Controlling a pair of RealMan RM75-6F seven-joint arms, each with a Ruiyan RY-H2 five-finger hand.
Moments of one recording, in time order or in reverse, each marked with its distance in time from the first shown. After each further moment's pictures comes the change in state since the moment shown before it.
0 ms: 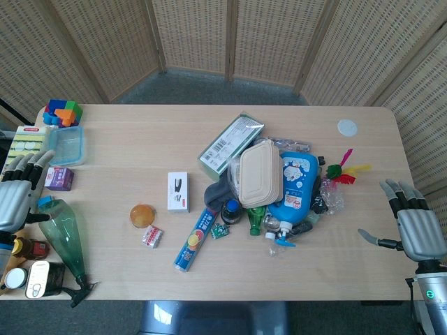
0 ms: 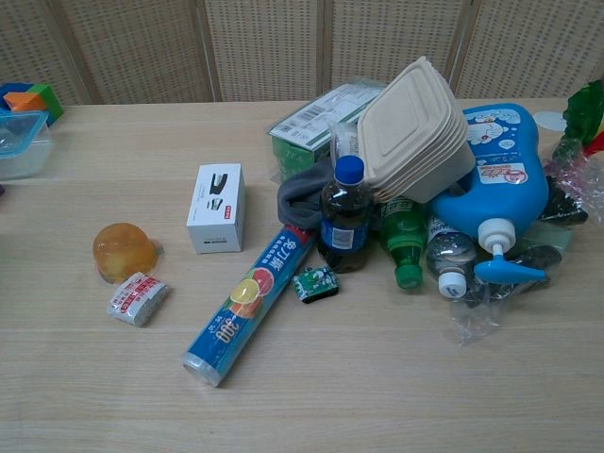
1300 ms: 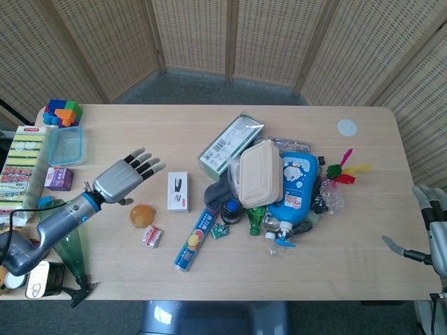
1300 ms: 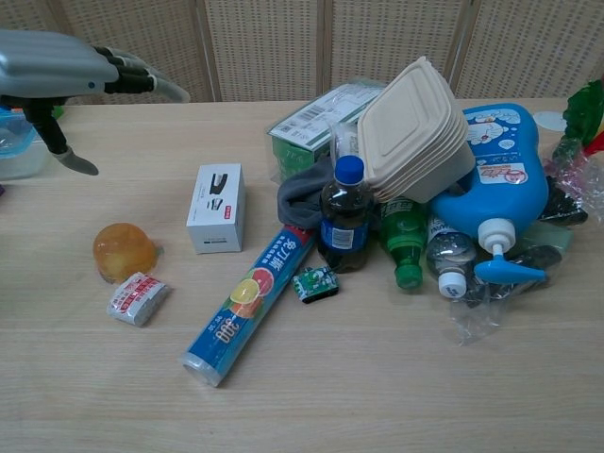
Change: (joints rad) left arm -0.483 -0.305 0.061 0.535 0.437 -0.492 -0.079; right arm -0.105 0.098 -0.017 -0.082 -0.013 0.146 -0.014
